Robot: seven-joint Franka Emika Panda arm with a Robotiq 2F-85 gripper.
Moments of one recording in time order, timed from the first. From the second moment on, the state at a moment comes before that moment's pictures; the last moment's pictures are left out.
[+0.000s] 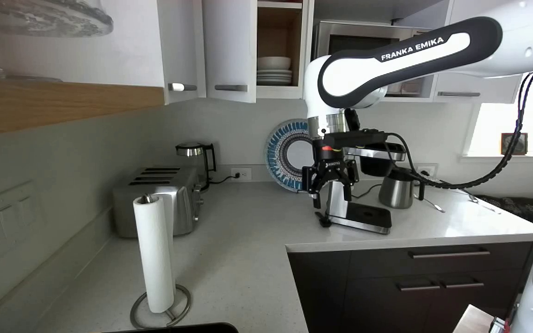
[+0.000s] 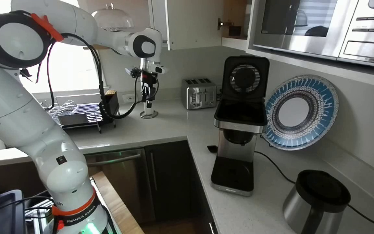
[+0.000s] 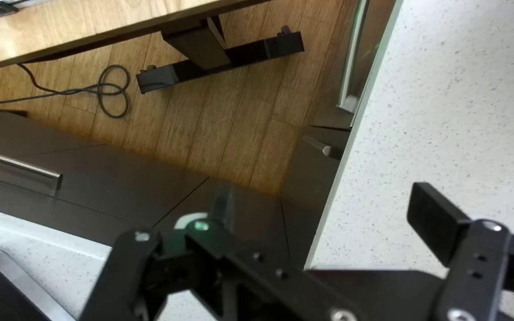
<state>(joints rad) 0.05 -0.28 0.24 -2.12 0.13 1.64 0.49</state>
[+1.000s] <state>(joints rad) 0.05 -0.19 0.24 -1.97 -0.35 1.56 0.45</state>
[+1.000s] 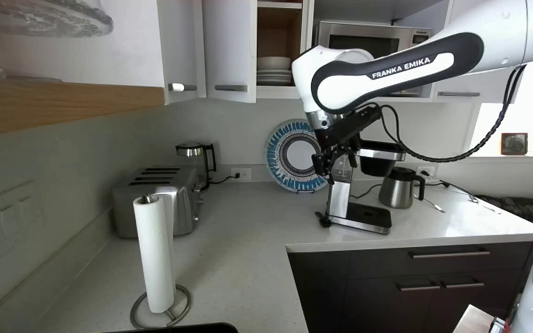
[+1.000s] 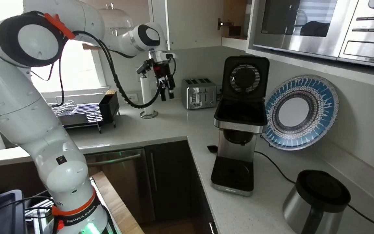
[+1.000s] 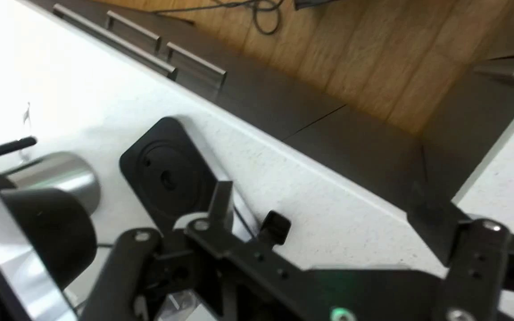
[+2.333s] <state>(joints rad) 0.06 -0.11 0.15 -1.84 -0.72 1.67 0.04</state>
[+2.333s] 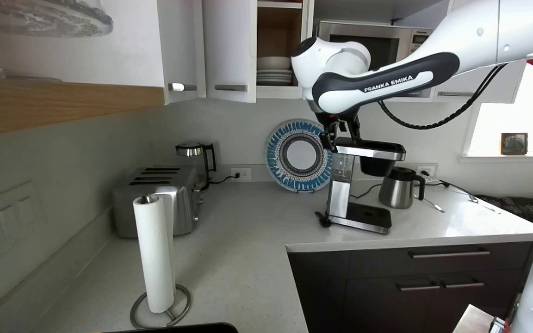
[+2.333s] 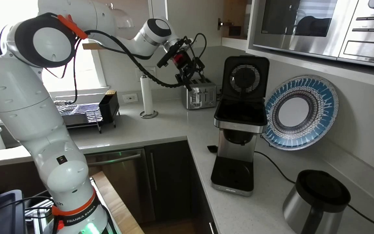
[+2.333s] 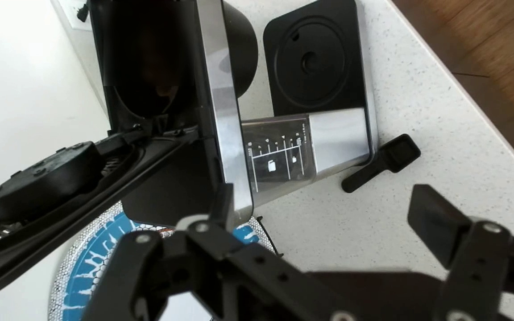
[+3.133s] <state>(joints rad) 0.04 -0.06 0.05 -1.75 -0.80 1.93 -0.09</state>
